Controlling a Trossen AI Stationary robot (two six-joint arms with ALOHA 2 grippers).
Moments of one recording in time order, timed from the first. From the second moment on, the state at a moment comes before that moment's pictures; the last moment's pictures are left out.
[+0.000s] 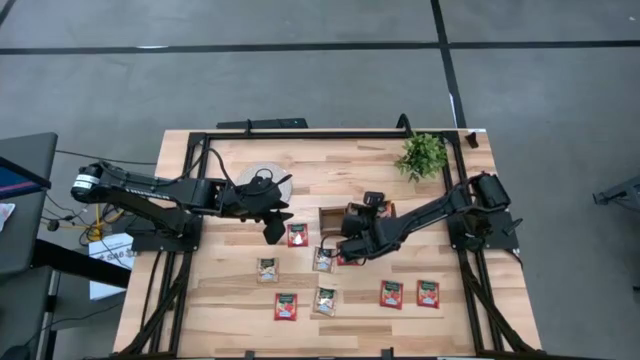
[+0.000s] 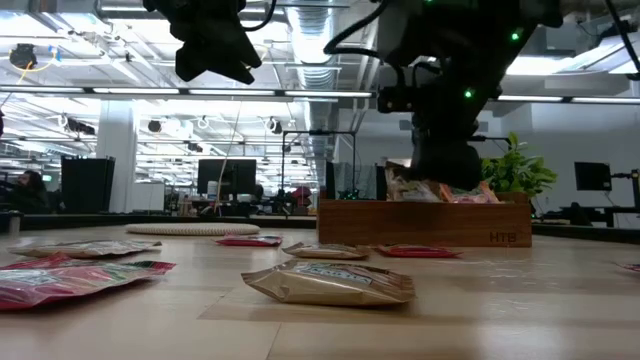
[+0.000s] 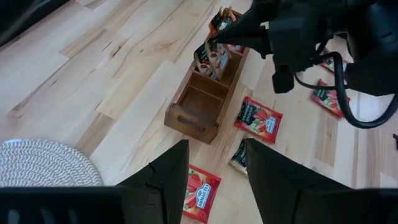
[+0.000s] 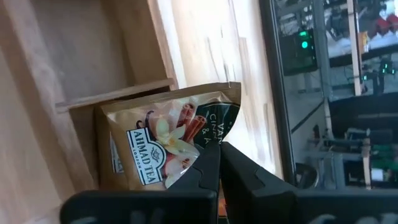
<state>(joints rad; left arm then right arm) -0.10 1.20 0.95 -0.42 -0.27 -0.51 0.27 1.87 1.19 -0.88 0.90 0.32</state>
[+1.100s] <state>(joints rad) -0.10 1.20 0.95 -0.42 -0.27 -0.51 0.24 1.87 1.19 -0.88 0.86 0.39</state>
